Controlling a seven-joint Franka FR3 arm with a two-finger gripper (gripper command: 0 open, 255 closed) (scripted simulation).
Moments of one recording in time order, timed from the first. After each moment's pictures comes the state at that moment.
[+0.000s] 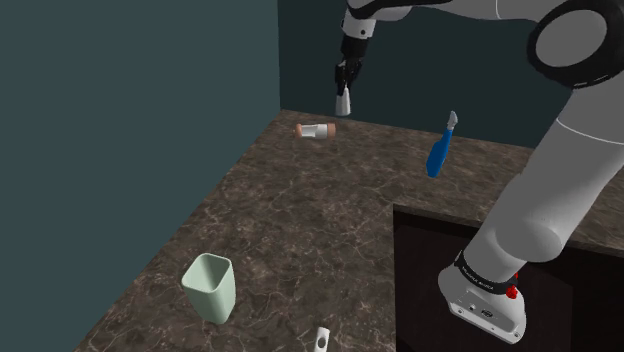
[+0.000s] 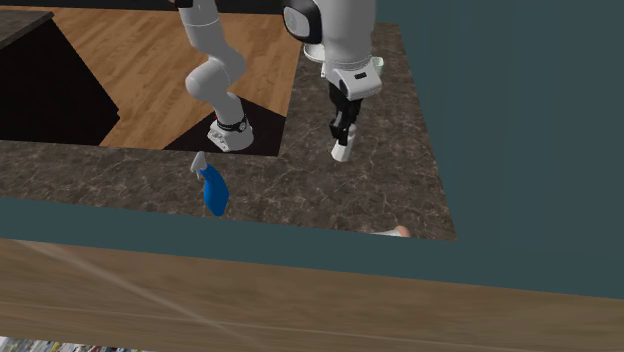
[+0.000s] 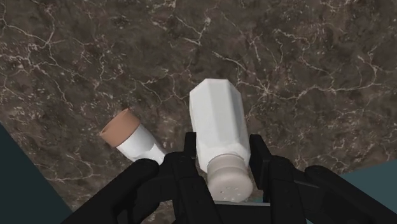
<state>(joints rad) 0.04 0.03 -0.24 -1.70 0.08 1.79 -0.32</state>
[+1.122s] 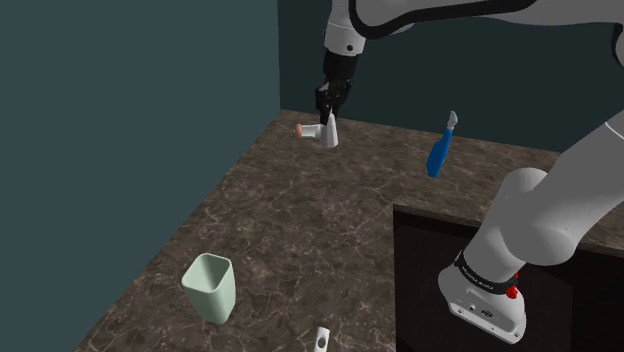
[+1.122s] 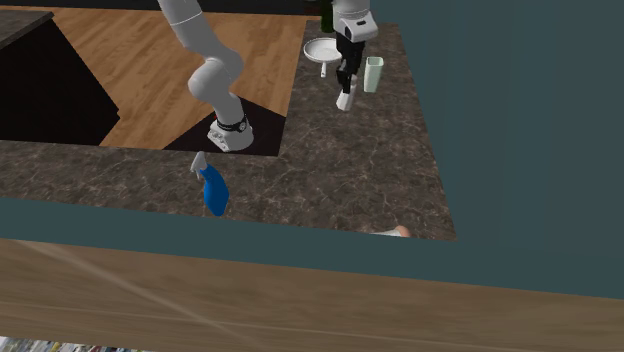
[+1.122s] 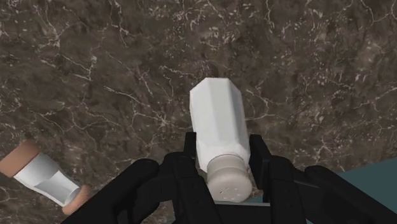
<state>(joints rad) 0.20 -0.28 -0.01 -2.05 0.04 1.85 0.07</state>
